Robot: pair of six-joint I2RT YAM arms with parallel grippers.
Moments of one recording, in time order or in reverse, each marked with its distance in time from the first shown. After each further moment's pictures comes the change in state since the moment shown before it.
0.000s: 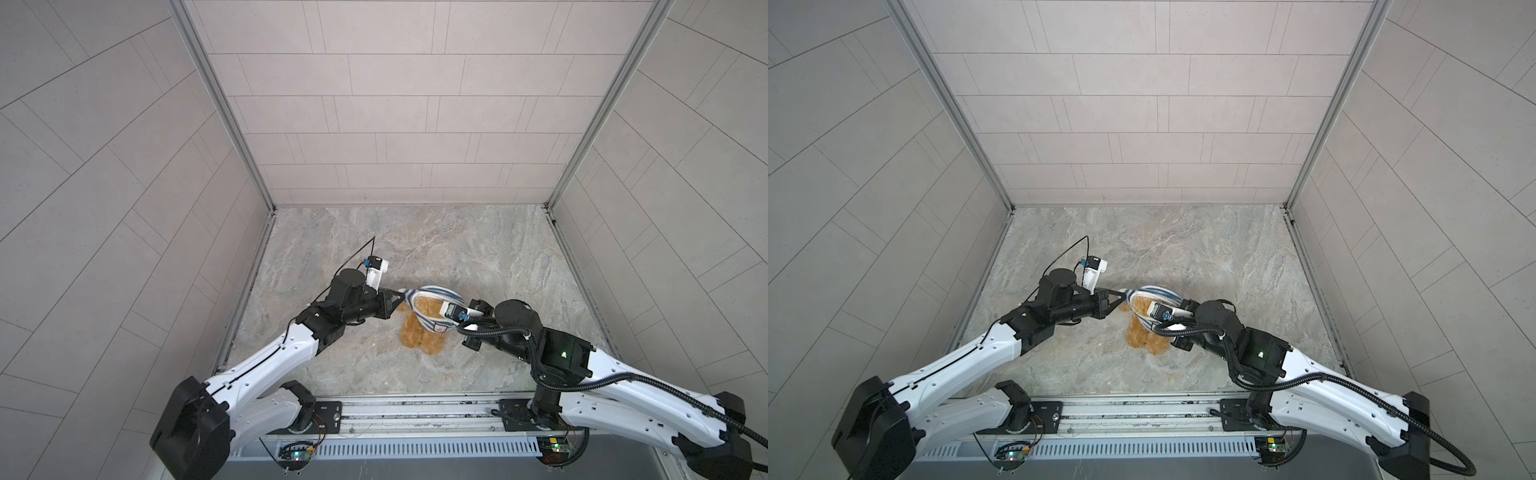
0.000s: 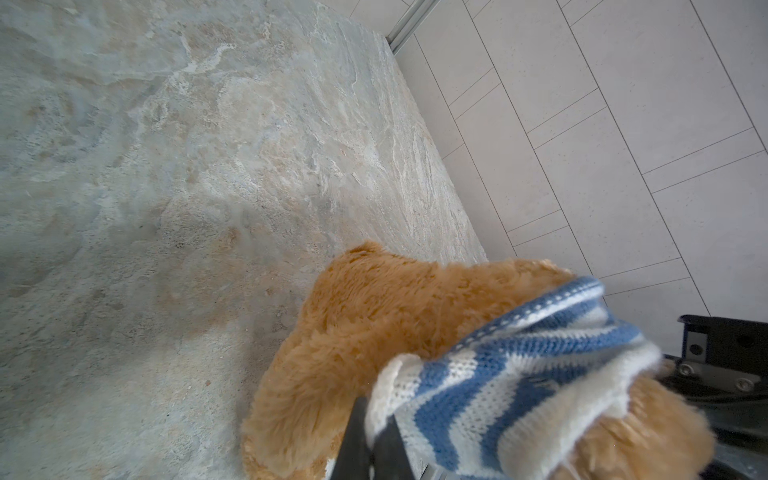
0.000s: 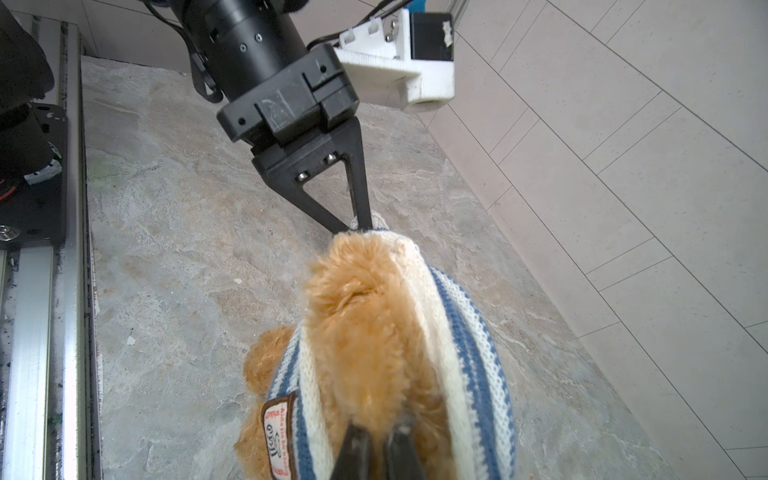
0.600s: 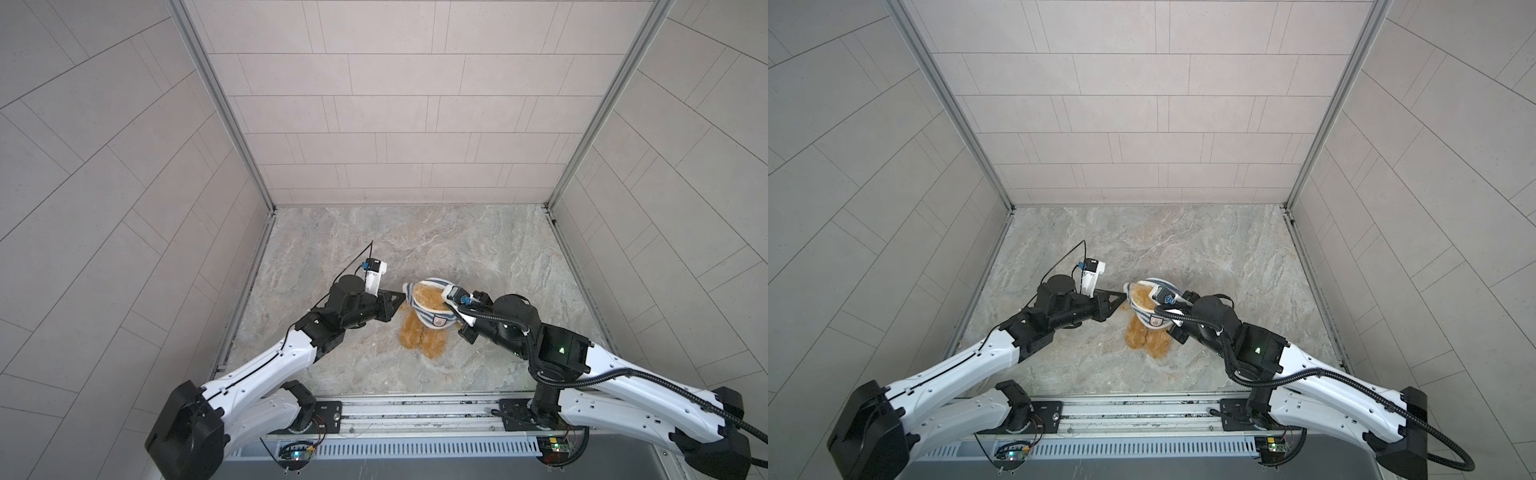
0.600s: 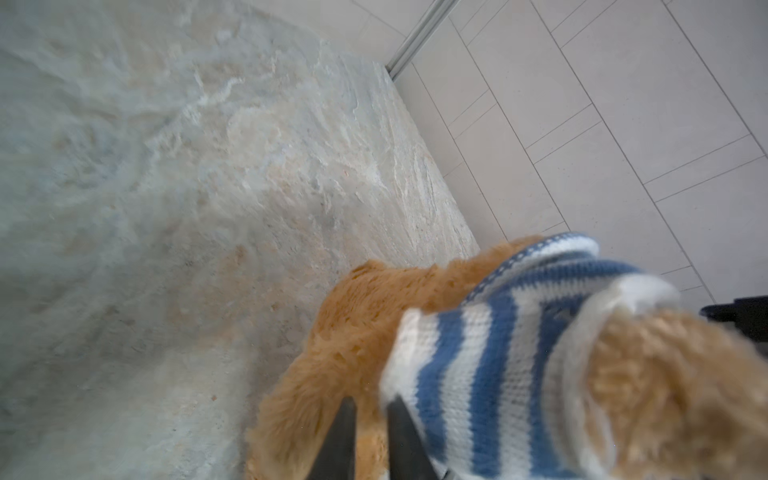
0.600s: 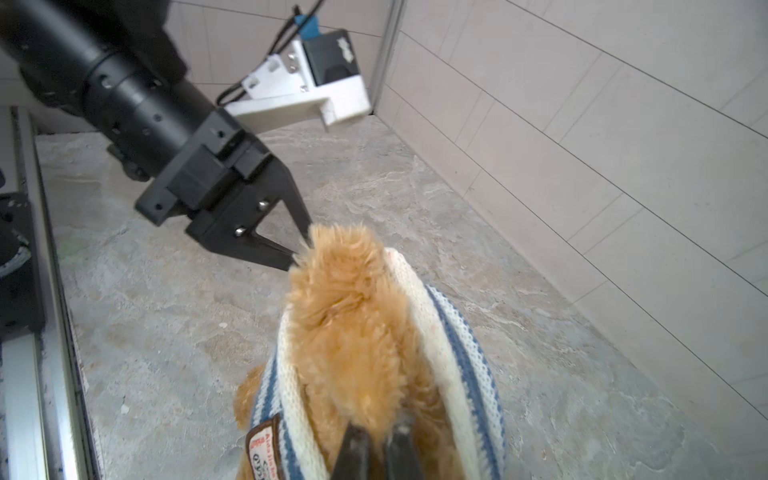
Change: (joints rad) left arm -0.040 -0.087 -0.050 0.057 -0.088 -0.011; right arm 0.005 0.060 0.082 0.019 0.136 0.212
